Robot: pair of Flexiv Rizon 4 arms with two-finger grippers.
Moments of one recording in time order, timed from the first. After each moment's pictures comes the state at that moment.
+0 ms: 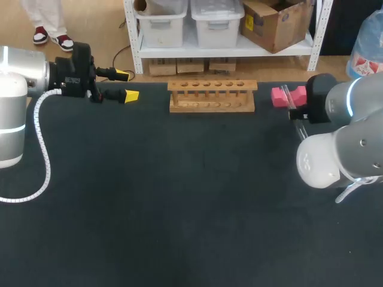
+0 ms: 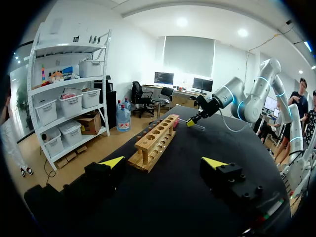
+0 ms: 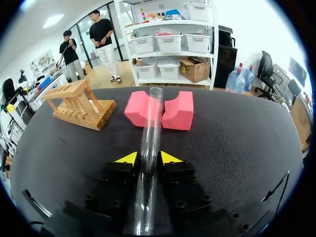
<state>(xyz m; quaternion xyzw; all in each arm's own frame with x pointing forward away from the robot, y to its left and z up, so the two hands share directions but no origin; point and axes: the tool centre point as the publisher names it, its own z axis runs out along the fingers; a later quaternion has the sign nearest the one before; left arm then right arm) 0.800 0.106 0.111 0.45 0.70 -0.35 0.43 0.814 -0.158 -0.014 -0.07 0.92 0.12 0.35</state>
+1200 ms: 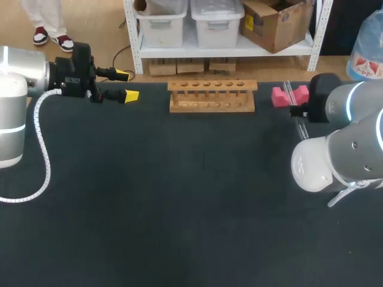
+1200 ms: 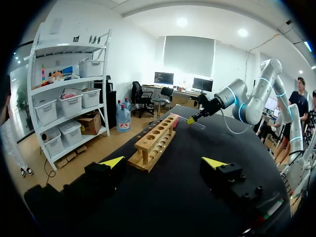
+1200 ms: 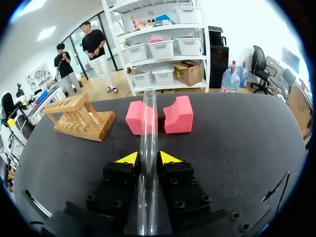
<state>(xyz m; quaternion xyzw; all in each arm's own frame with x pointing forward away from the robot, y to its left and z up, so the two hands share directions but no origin) 0.800 0.106 0.111 0.45 0.70 -0.35 0.43 0.817 -0.158 -0.001 -0.02 0.91 0.13 0.39</state>
